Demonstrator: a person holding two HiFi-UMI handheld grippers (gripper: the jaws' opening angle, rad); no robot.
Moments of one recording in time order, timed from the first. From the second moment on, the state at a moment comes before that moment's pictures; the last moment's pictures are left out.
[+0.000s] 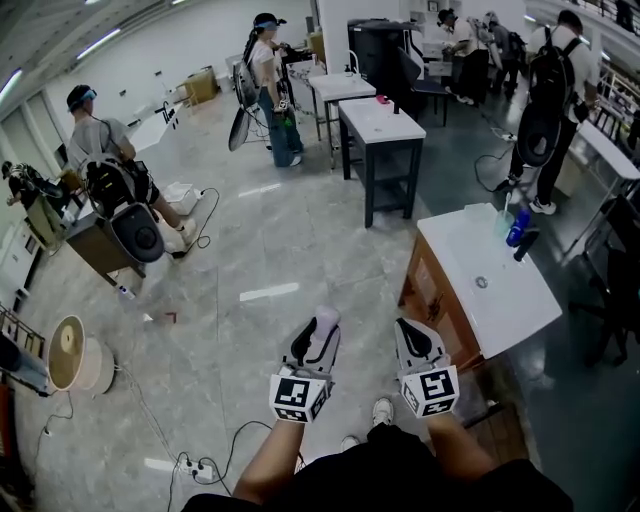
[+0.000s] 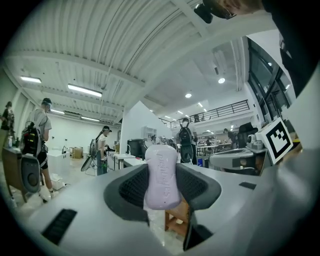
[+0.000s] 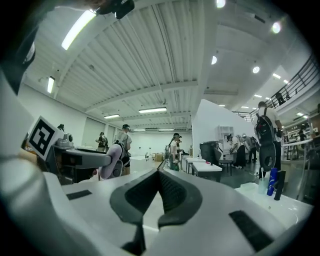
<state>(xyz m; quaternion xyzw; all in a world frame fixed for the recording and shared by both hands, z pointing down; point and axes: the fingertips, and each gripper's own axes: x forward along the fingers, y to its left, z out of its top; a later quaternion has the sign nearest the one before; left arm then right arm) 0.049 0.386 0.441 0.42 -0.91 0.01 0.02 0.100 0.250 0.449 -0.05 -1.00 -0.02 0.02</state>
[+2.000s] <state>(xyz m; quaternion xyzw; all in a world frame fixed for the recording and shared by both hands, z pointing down) -0.235 0.111 0.467 0.47 -0.88 0.01 0.06 -0.174 -0.038 0.459 -0.01 -1.00 -0.01 0.00</state>
